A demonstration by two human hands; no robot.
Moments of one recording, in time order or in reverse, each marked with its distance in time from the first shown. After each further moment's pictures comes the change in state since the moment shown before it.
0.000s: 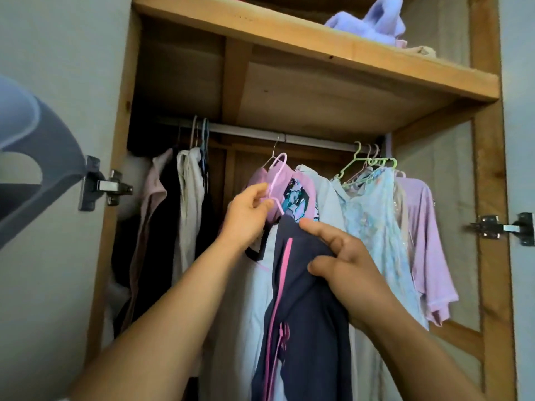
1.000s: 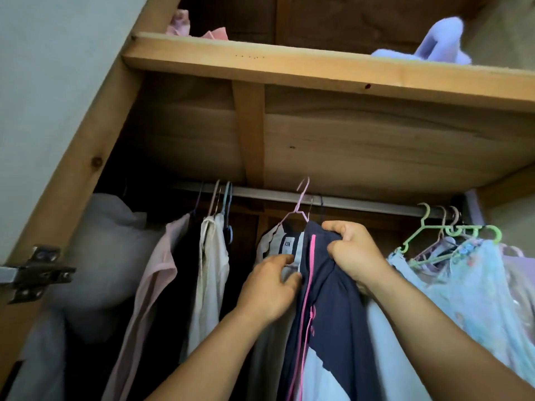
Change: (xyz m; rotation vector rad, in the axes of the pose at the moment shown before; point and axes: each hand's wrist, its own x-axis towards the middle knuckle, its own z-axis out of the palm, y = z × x) left_hand 0.106 -0.067 0.039 0.532 0.026 0.113; right_hand 0.262 0.027 -0.013 -0.200 0.039 -0.162
